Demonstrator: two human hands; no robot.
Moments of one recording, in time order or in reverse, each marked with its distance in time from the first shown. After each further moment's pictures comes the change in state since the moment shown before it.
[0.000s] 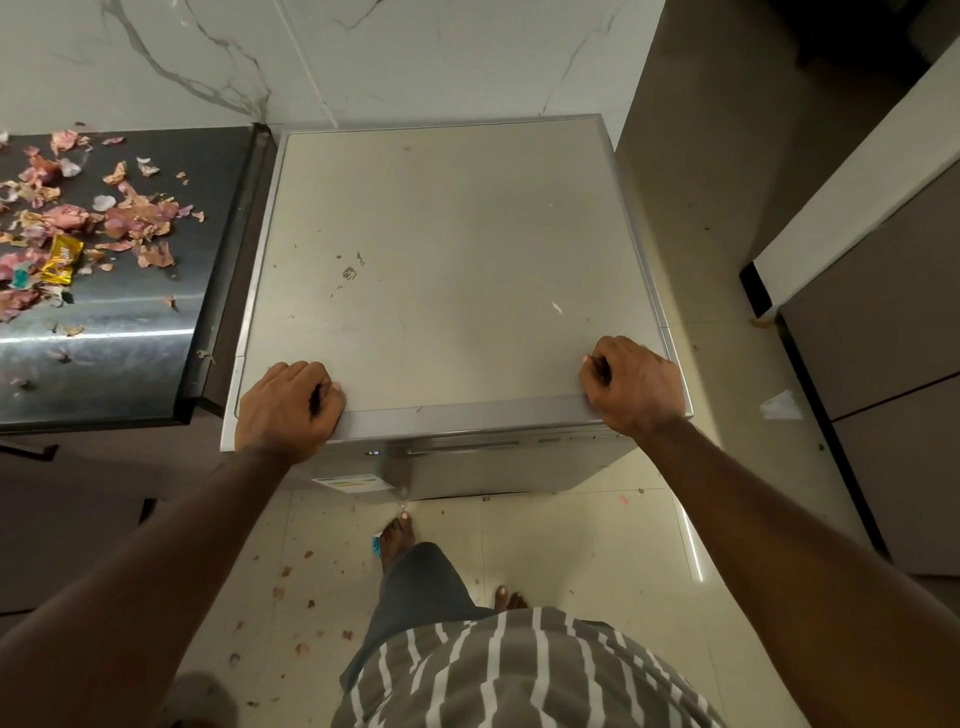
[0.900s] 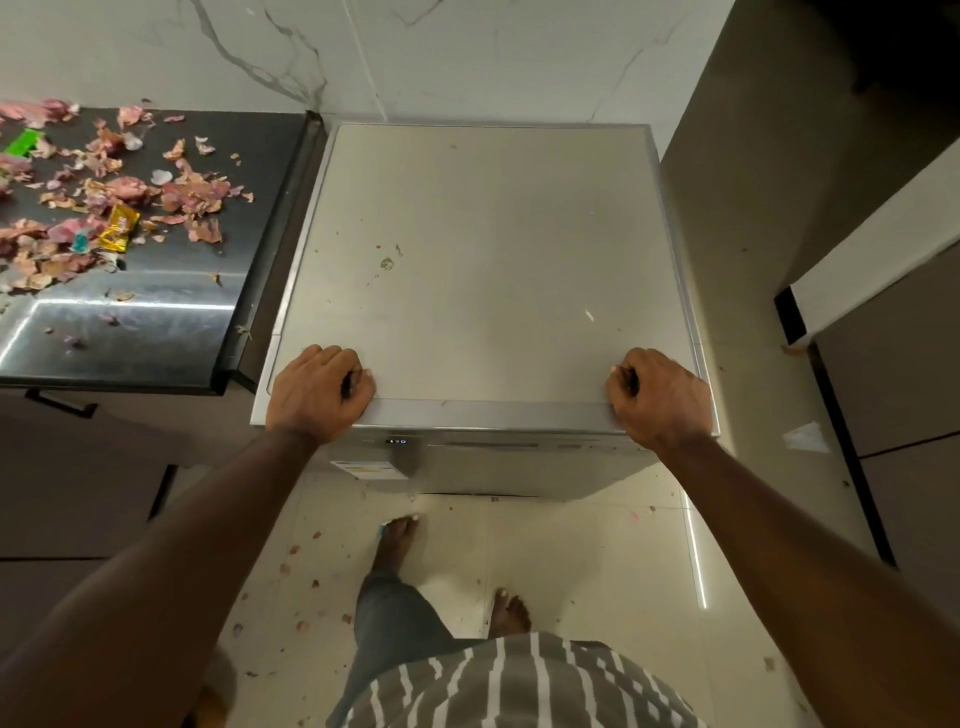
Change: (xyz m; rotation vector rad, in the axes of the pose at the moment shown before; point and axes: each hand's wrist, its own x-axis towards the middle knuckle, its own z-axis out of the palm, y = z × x) left_hand -0.002 -0.001 0.003 0.032 -0.020 0.001; right_hand -0.001 -0.002 -0.002 -0.001 -0.015 -0.001
